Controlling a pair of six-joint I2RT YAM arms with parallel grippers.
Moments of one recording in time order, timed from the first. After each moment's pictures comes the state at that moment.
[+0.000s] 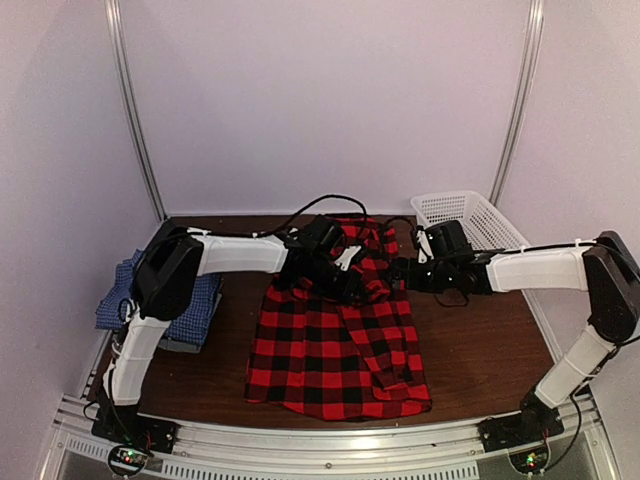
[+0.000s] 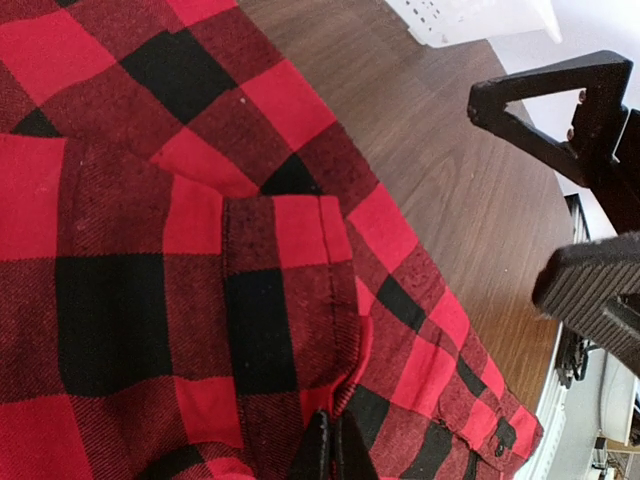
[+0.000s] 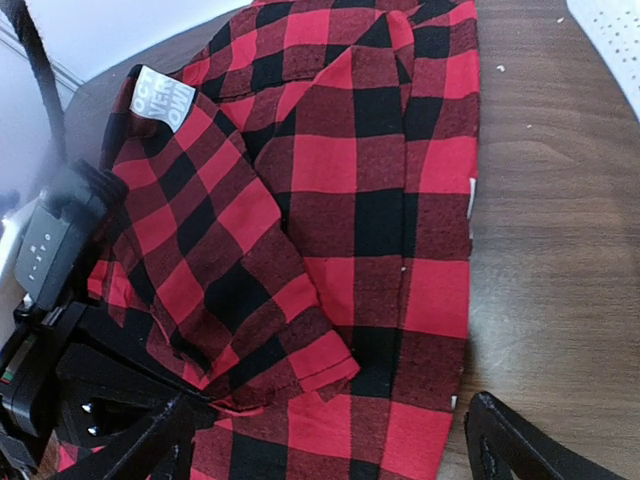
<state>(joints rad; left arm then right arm) -0.83 2.34 1.82 -0.32 0.53 -0.37 0.55 1.56 0.88 -0.03 -0.02 0.51</state>
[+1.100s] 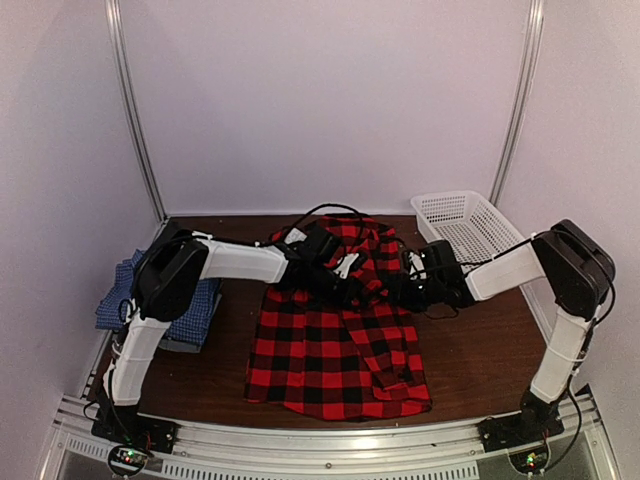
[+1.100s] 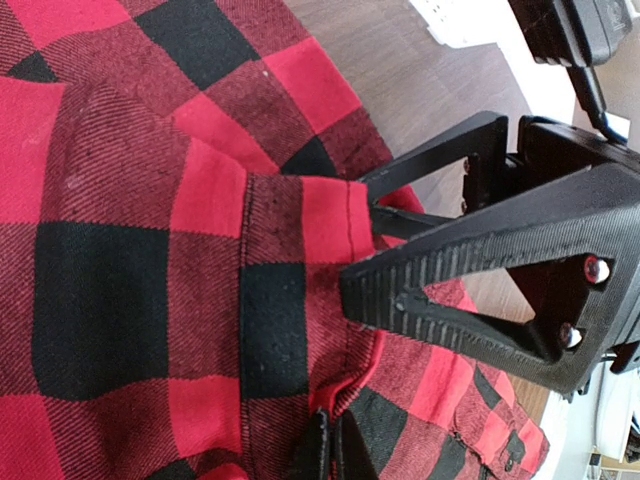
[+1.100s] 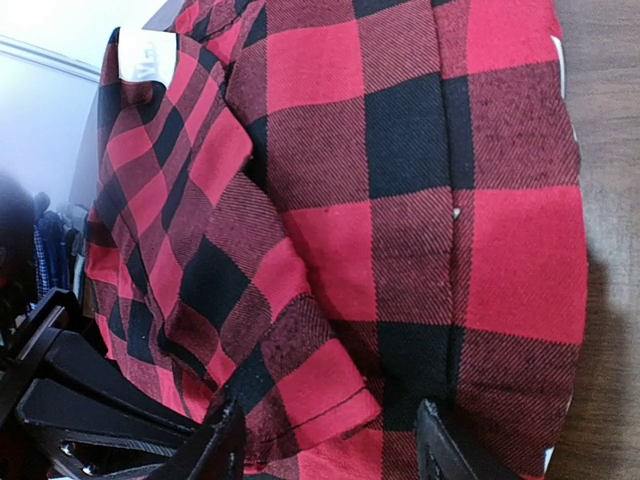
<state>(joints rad) -0.85 2.34 1.71 -0.19 0.52 -0.44 0.49 1.82 0.83 0.26 -0.30 0.70</state>
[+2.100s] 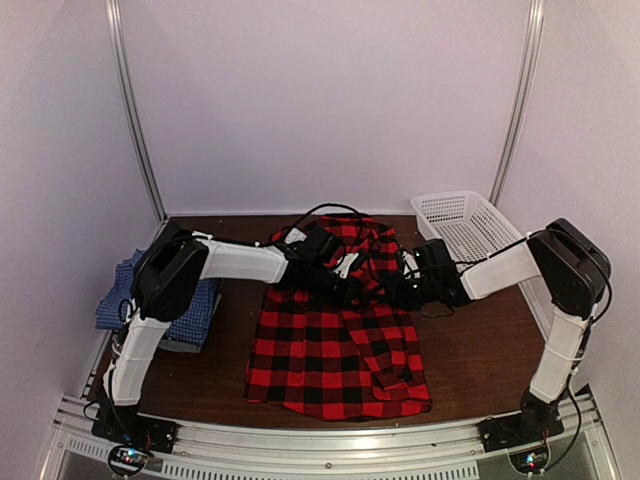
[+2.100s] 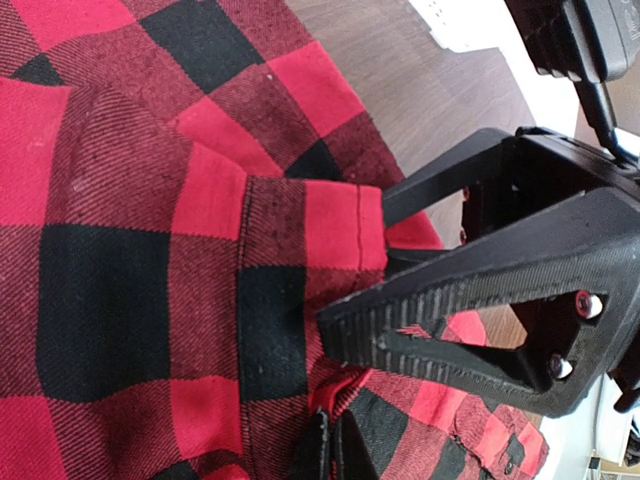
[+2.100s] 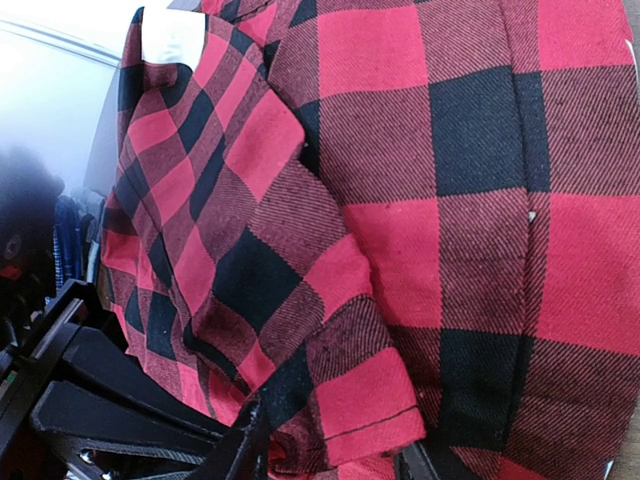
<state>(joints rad) -0.85 2.34 1.71 -0.18 0.51 -0.45 0.52 1.84 0.87 0.27 -0.33 0.70</state>
